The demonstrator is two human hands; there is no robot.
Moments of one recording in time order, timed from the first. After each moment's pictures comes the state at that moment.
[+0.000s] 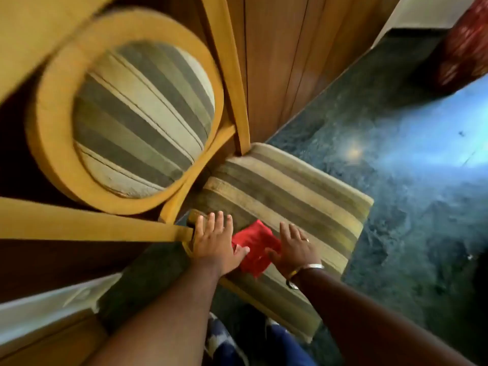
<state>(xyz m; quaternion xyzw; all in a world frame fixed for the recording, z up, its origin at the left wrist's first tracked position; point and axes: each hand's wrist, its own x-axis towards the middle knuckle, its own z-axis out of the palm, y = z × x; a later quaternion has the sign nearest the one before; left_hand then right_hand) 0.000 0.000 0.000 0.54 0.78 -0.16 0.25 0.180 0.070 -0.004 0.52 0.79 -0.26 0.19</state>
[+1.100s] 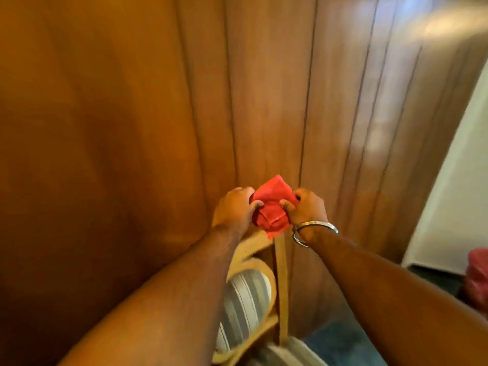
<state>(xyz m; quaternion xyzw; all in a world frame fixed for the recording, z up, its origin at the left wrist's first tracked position) -0.095 0.100 0.542 0.49 0.81 0.32 -0.09 0.029 0.216 0.532 0.37 0.82 -0.24 -0.36</state>
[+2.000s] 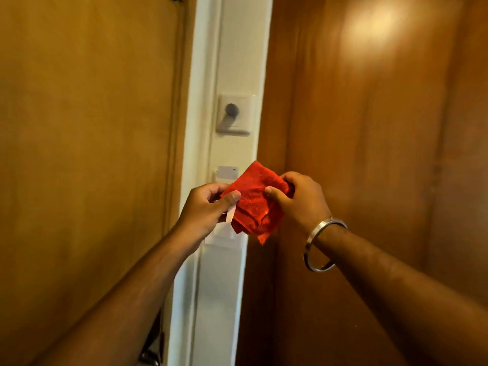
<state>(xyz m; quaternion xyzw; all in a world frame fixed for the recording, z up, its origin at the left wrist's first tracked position) -0.307 -0.464 0.708 0.28 0.66 0.67 -0.23 -0.278 -0.268 0.755 -0.18 0.84 -0.29 -0.42</state>
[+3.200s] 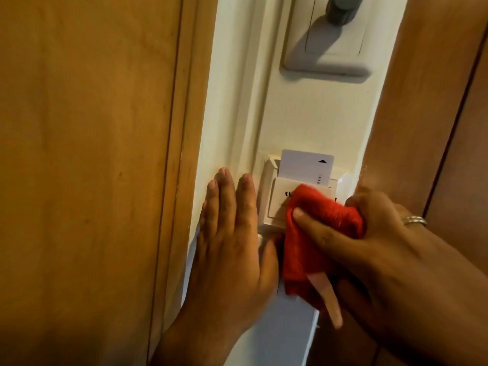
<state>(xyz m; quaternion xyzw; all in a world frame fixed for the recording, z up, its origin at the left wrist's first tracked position) -0.442 -0.481 0.652 0.18 0.82 0.35 -0.42 -0.356 -0.325 0.737 -0.16 0.90 0.20 -0.35</state>
